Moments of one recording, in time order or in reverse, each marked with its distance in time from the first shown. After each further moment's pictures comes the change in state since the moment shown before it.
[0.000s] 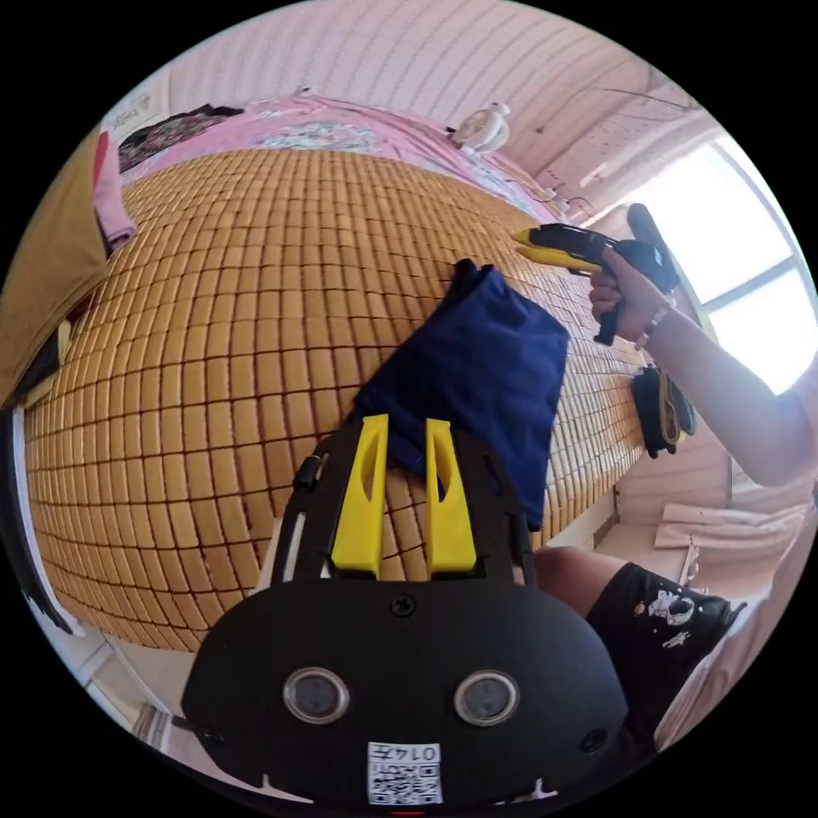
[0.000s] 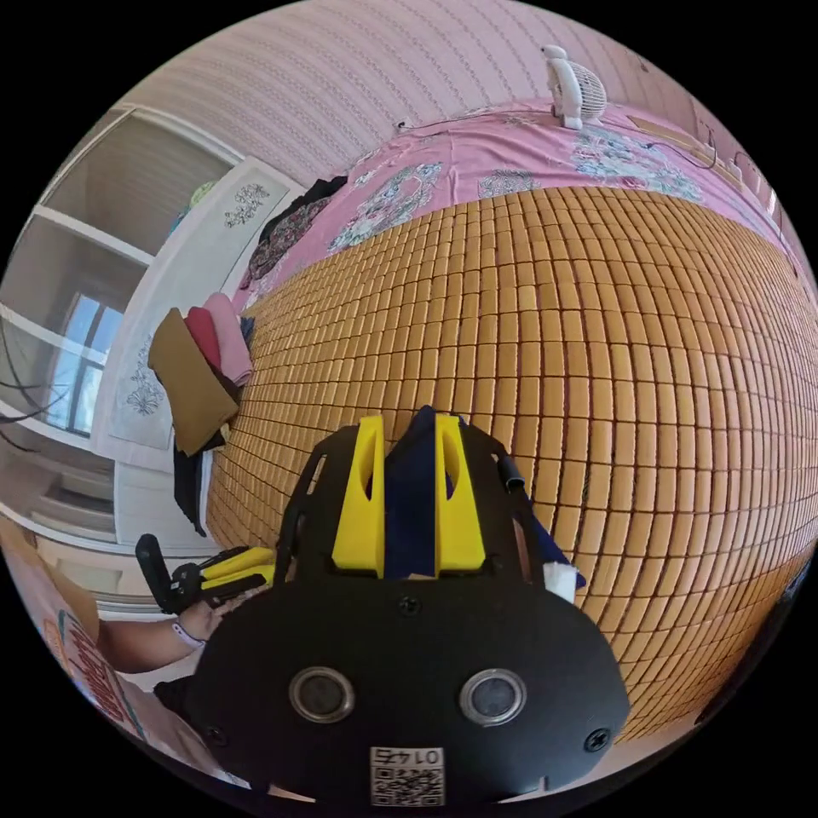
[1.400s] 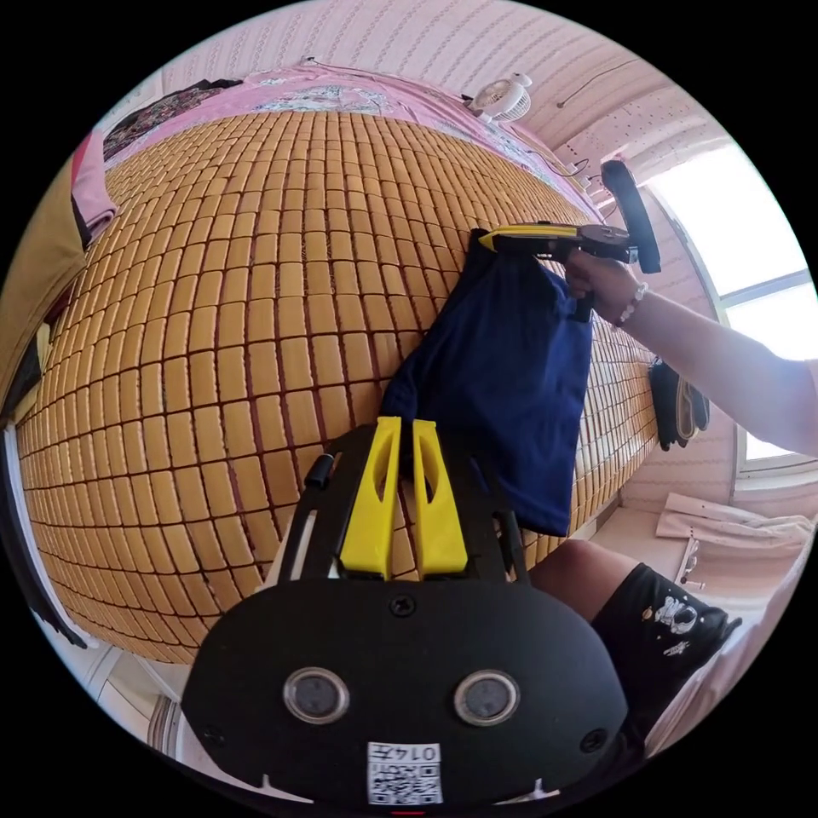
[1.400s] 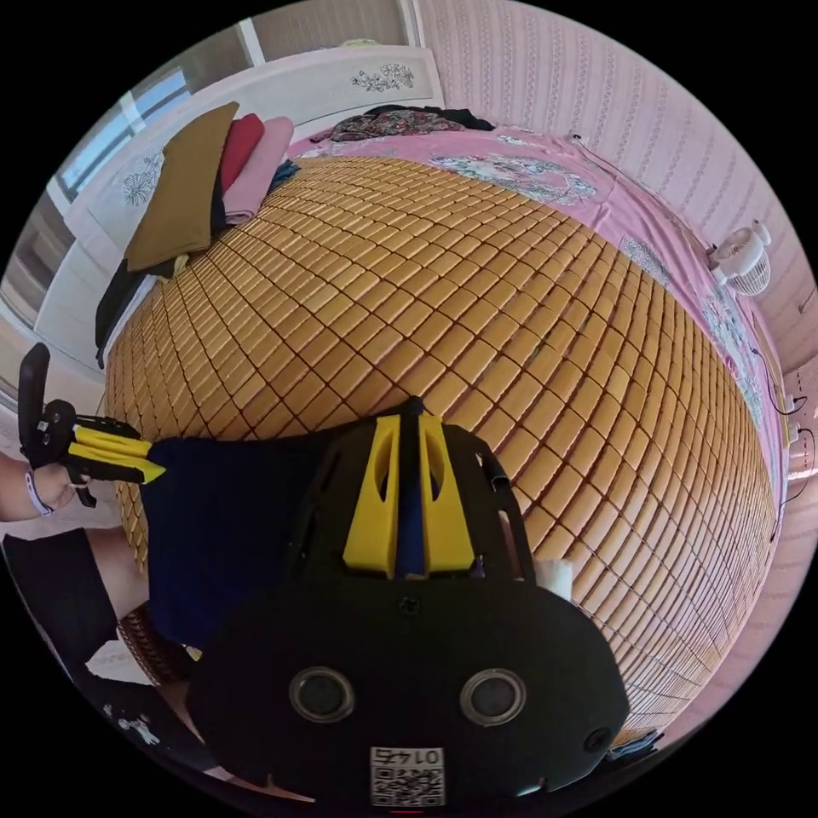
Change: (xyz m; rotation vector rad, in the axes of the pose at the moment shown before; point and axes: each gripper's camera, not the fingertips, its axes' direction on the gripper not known) left arm 0.033 -0.032 -0.002 -0.112 -0.005 0.004; right arm -0.076 0.046 0.060 -0.133 0.241 -0.585
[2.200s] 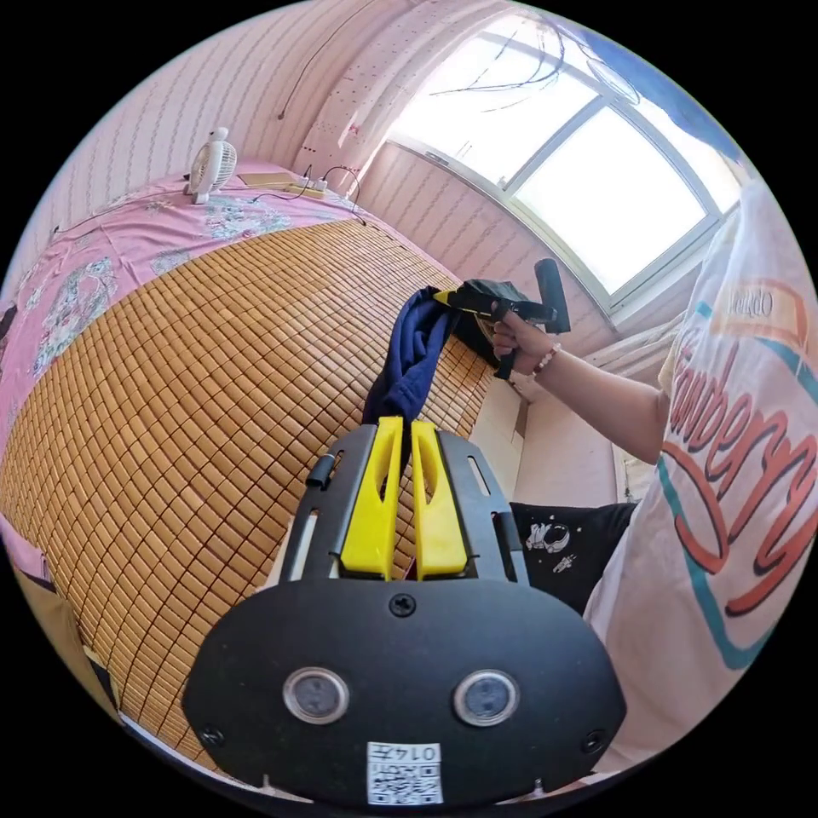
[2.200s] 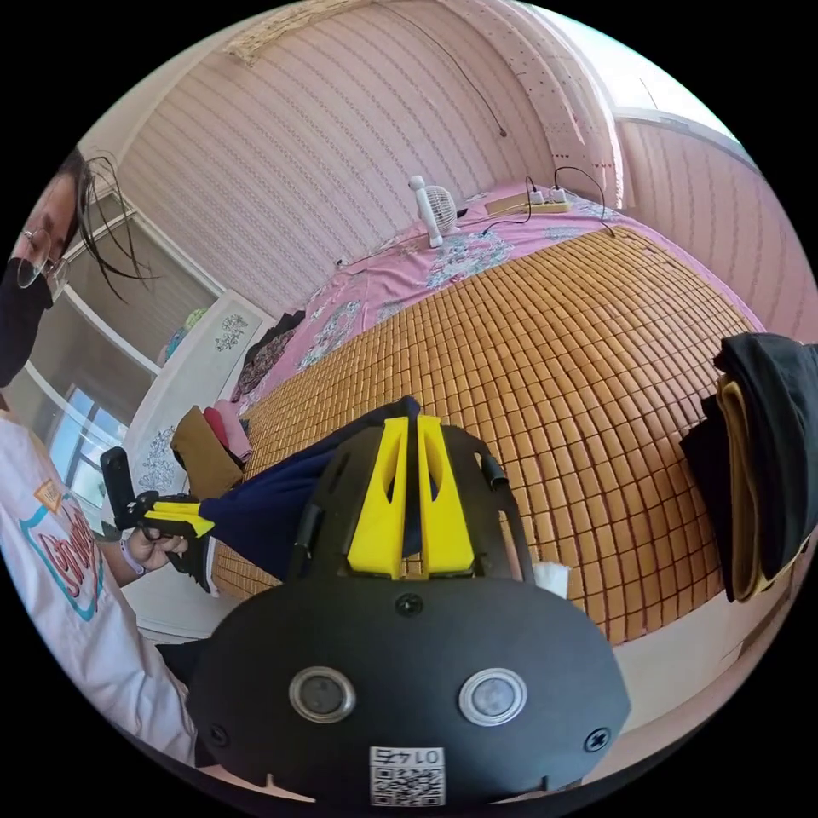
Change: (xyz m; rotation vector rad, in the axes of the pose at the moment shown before) left arm 0.165 -0.066 -0.098 0.017 0.328 0.653; right arm 0.020 0.326 -0.232 0.500 -0.062 0.836
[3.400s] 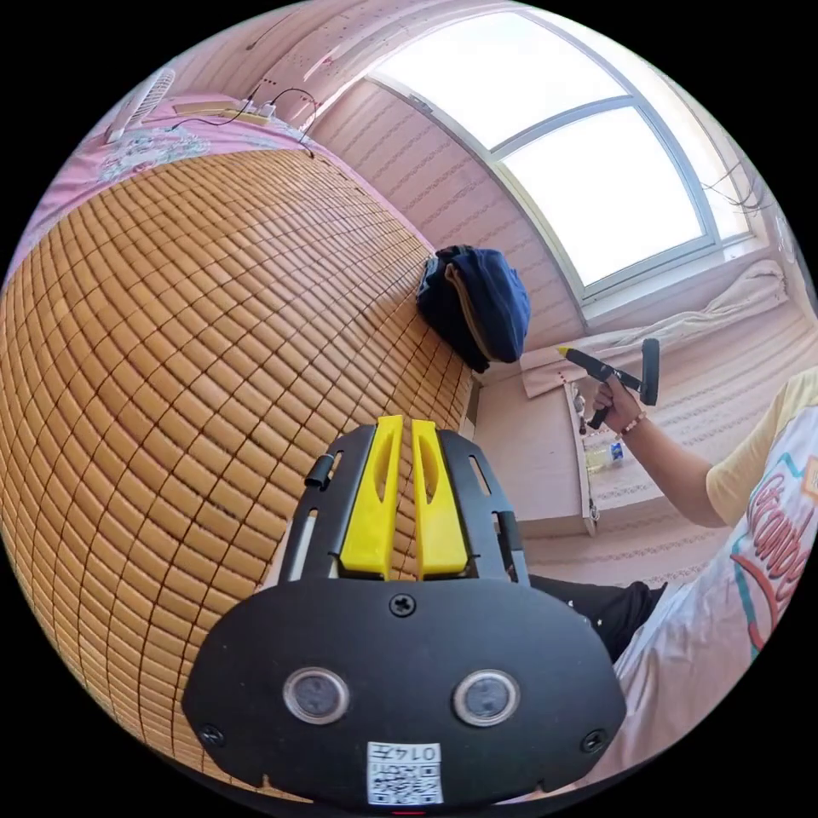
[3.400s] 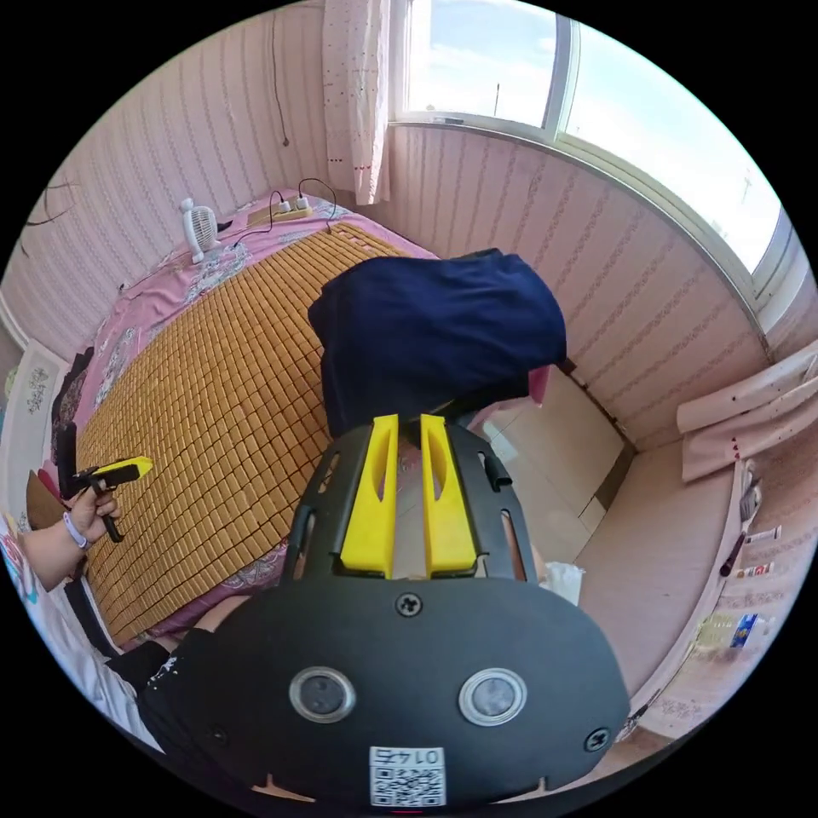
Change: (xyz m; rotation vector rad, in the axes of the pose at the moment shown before) left arm -0.049 -0.086 0.191 -0.139 0.246 -0.027; right arm 0.069 0.139 -0.148 -0.022 0.701 0.299
